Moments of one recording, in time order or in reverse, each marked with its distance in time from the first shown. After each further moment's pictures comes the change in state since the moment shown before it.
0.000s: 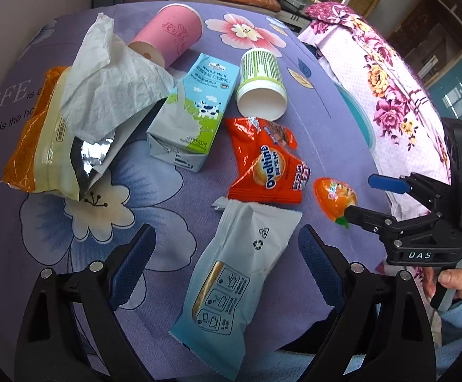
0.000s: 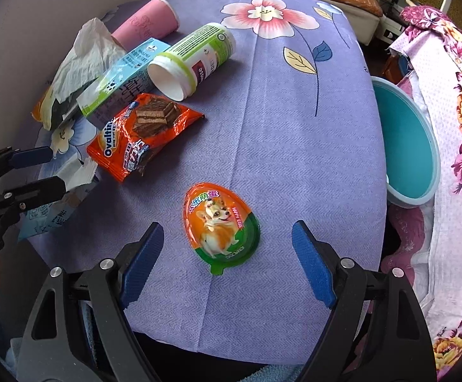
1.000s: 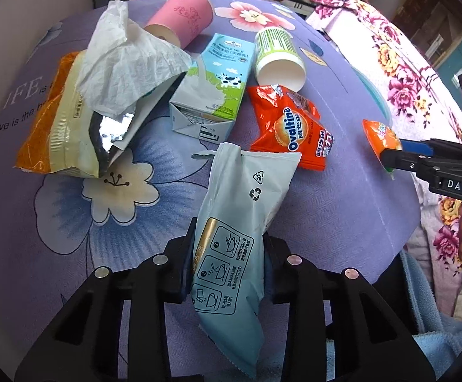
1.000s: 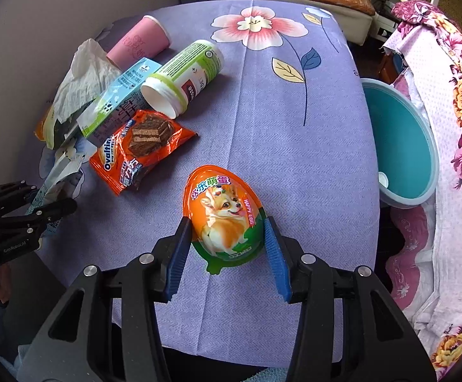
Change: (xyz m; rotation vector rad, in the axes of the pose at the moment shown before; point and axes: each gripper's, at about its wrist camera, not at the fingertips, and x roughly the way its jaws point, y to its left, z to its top) left arm 0.000 0.013 -0.021 0.046 0.004 0.087; right arm -0.011 -0.018 0.004 0.058 -0.051 0.037
